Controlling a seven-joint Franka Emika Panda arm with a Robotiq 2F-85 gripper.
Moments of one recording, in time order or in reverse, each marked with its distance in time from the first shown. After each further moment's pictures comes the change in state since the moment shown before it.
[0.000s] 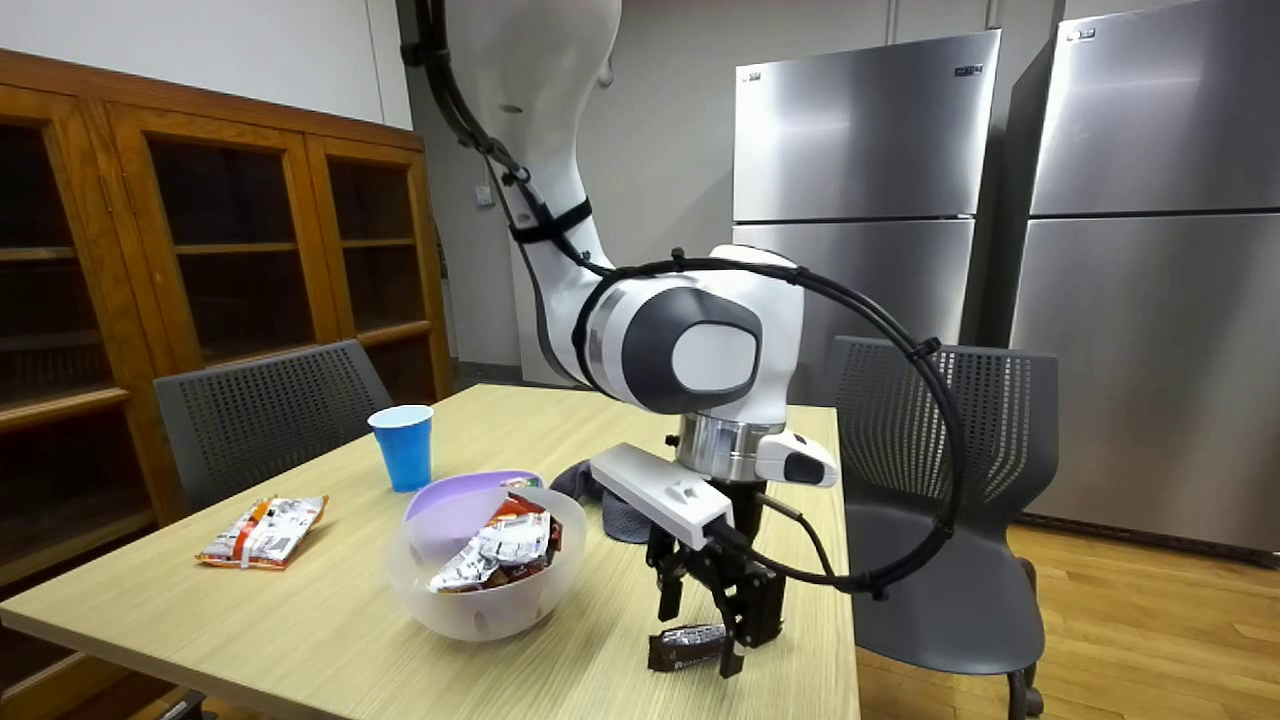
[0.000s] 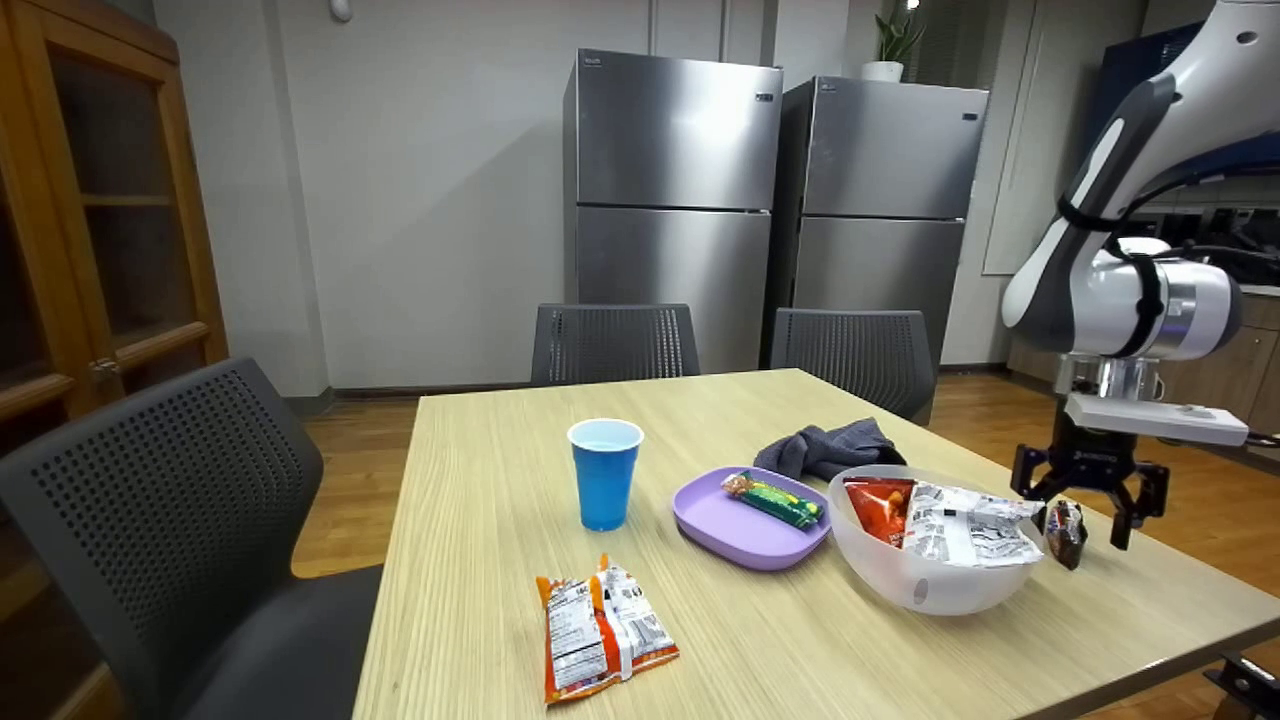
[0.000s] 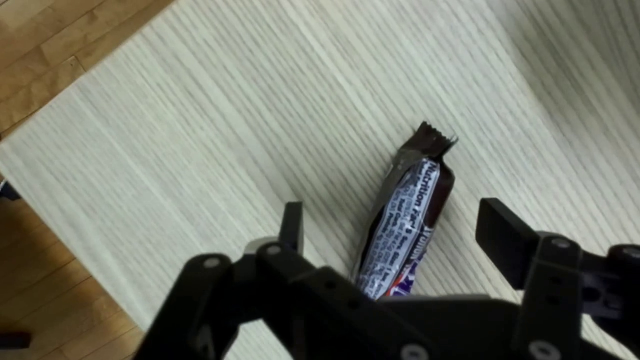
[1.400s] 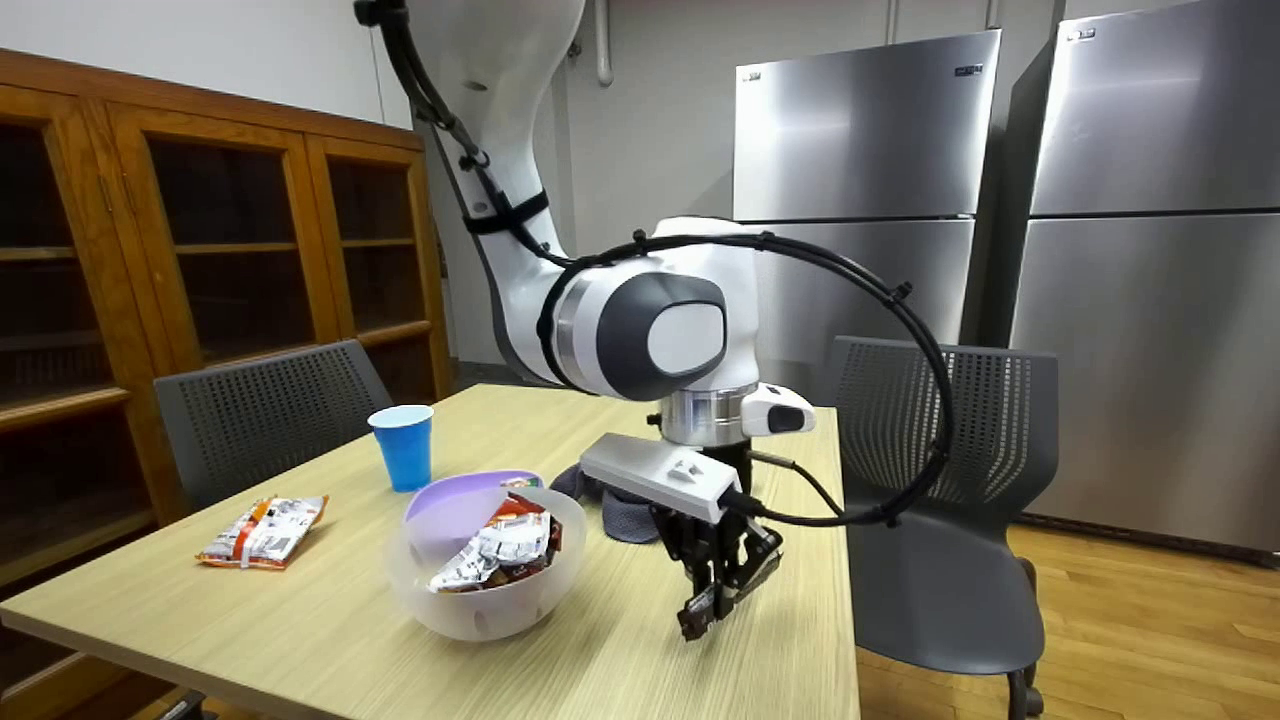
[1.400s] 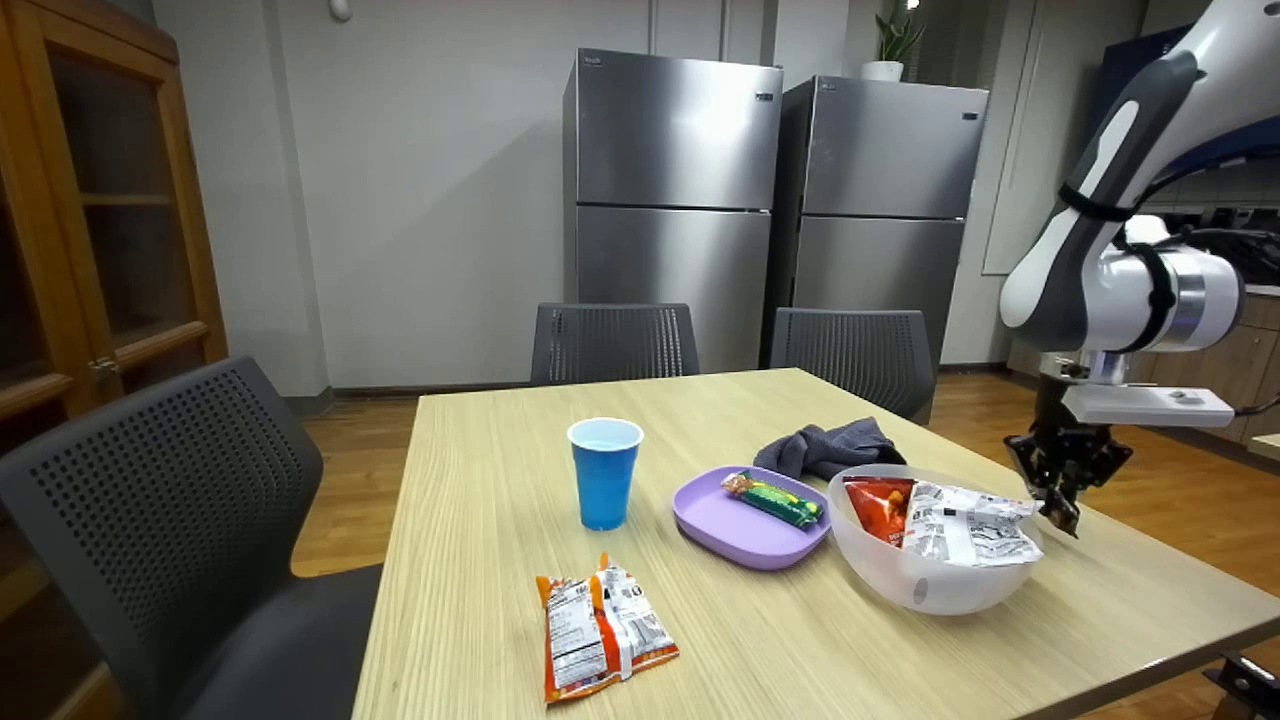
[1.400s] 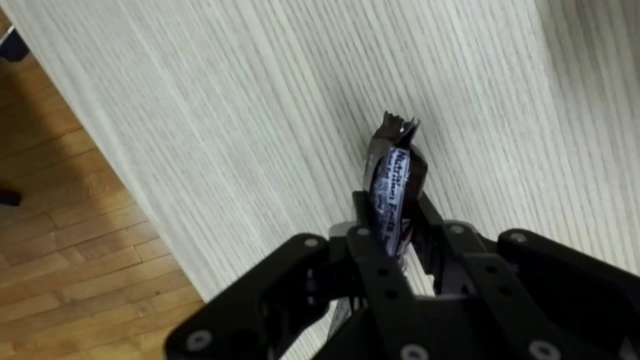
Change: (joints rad) arm 0.028 -0.061 0.010 -0.070 -0.134 0.209 -0.049
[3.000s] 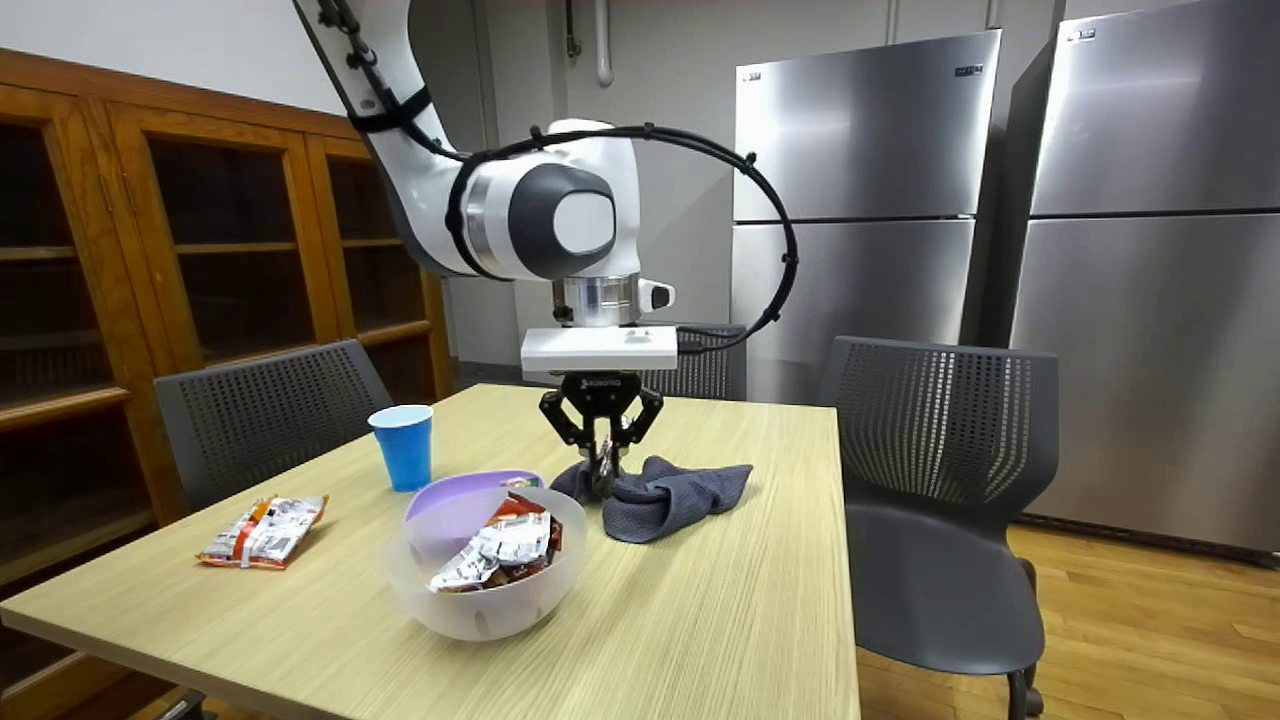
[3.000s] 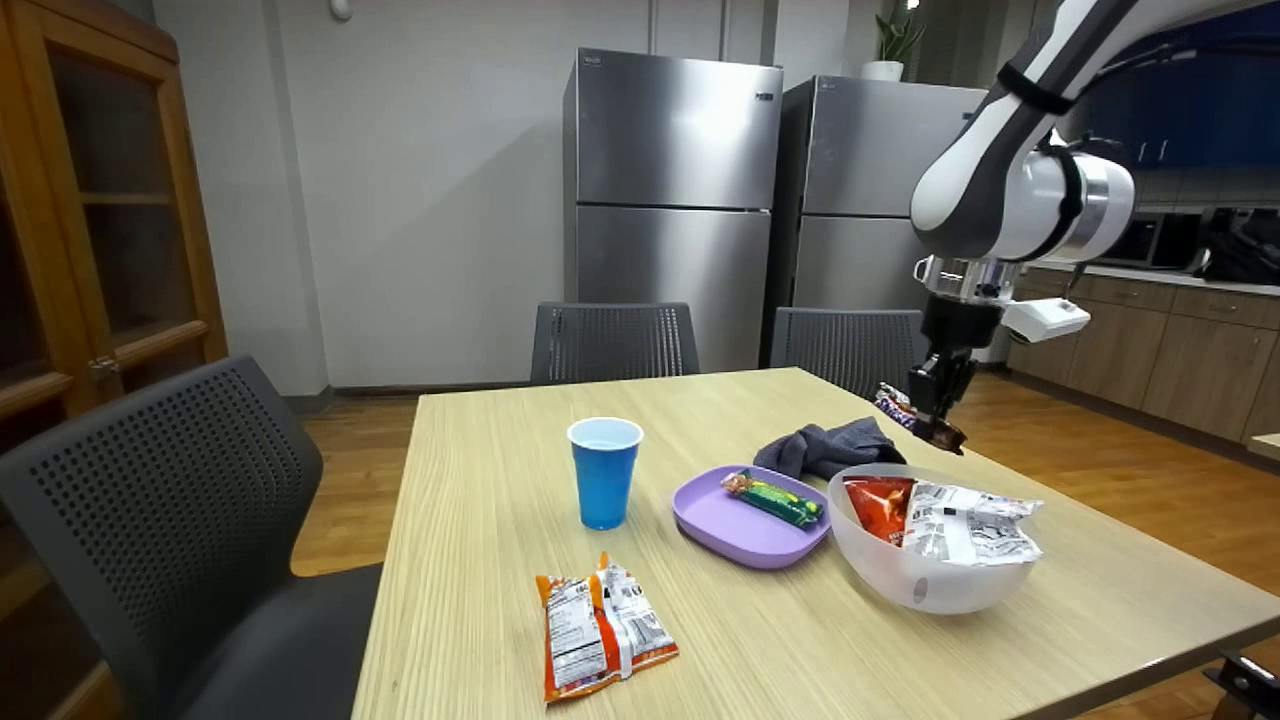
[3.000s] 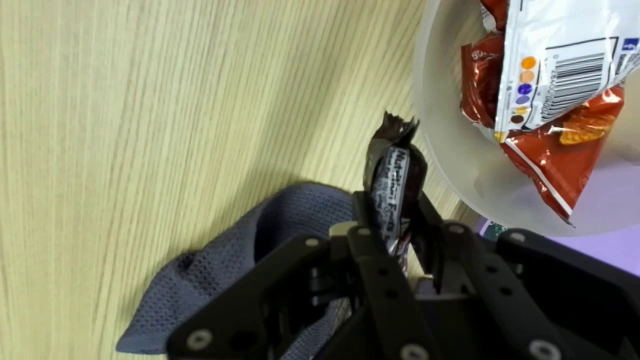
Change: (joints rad) arm 0.073 -0.184 0.188 0.017 -0.007 -0.135 -0.496
